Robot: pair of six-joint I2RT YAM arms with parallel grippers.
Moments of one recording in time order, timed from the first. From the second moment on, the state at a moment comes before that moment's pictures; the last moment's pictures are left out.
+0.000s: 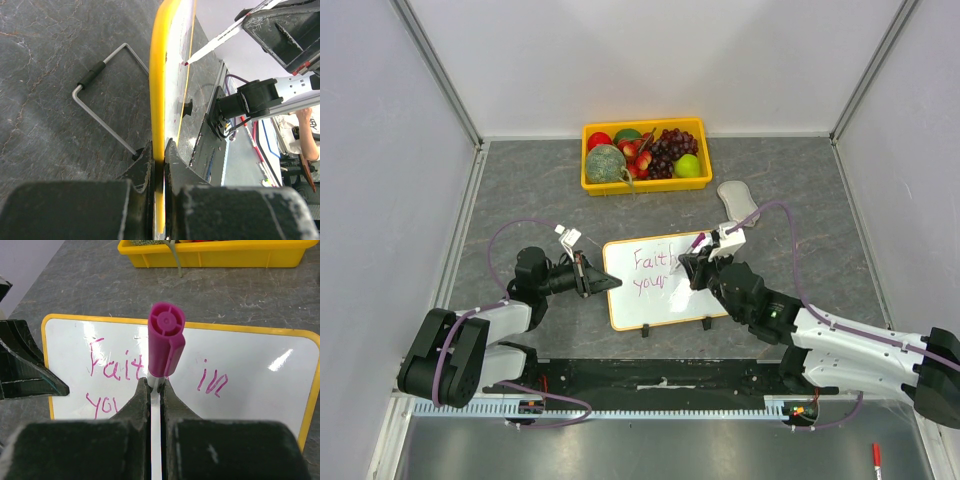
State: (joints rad) left arm -0.24 1.23 0.18 0.78 0.95 -0.64; right arm 1.02 0.94 0.50 0.20 0.53 0.45
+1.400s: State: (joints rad) left arm -0.24 1.23 0.18 0.78 0.94 -0.64; right arm 1.02 0.89 0.43 0.22 0.48 0.46
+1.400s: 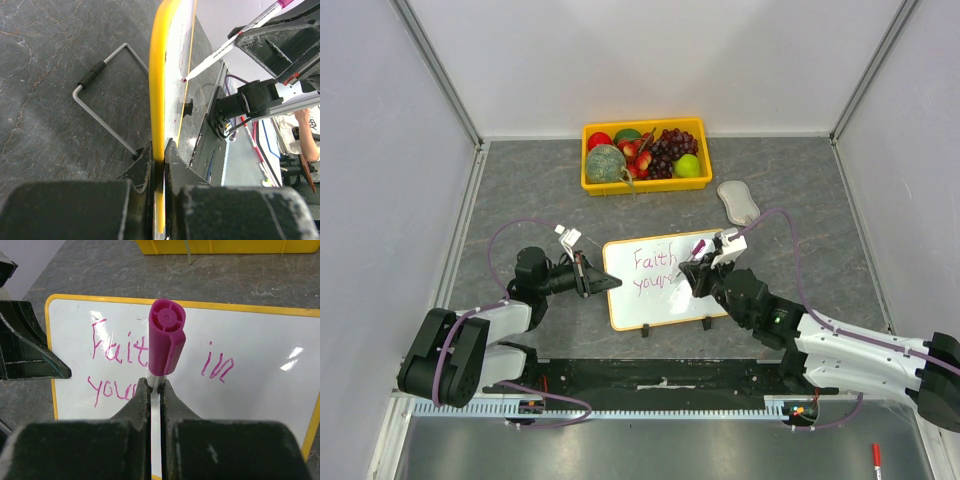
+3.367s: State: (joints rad) left arm -0.24 1.23 0.18 0.78 0.95 -0.64; right arm 1.01 0.85 0.43 0.16 0.52 0.46
